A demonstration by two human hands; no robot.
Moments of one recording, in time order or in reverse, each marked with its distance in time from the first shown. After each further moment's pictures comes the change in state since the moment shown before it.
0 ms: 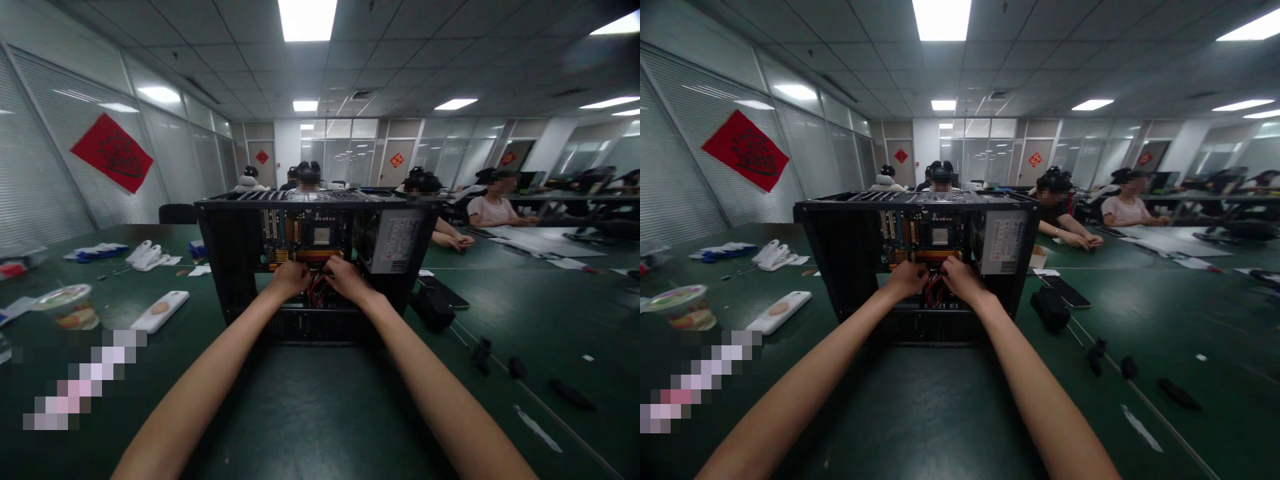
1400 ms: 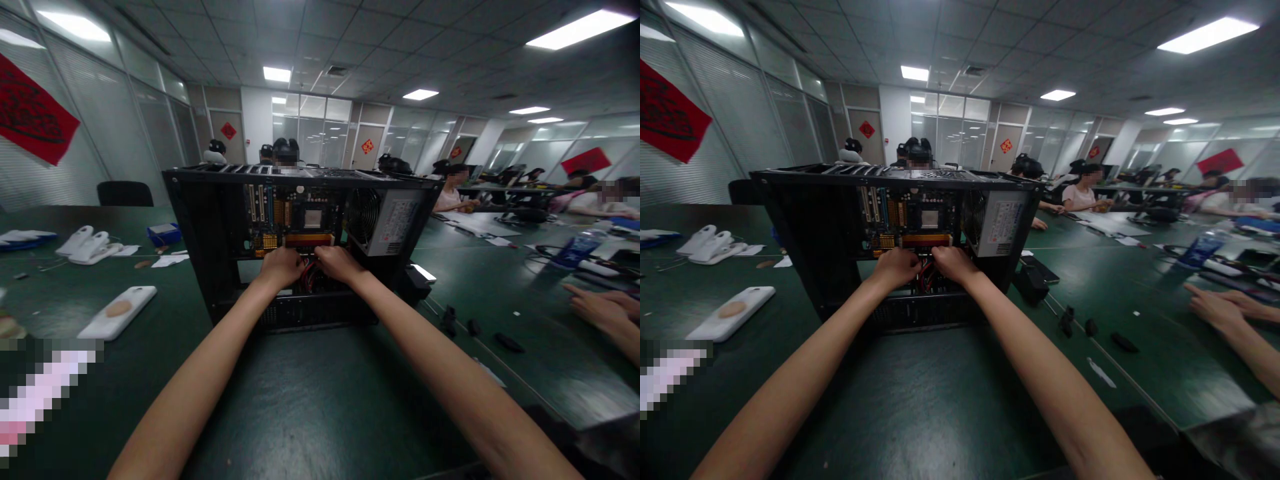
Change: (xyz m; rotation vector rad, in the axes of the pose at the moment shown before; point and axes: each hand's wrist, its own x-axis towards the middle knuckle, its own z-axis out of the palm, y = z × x) left_hand 0.000 0.006 -0.006 0.025 -0.074 0.008; right_hand 0.008 -0.008 -0.004 -0.291 -0.220 0.075
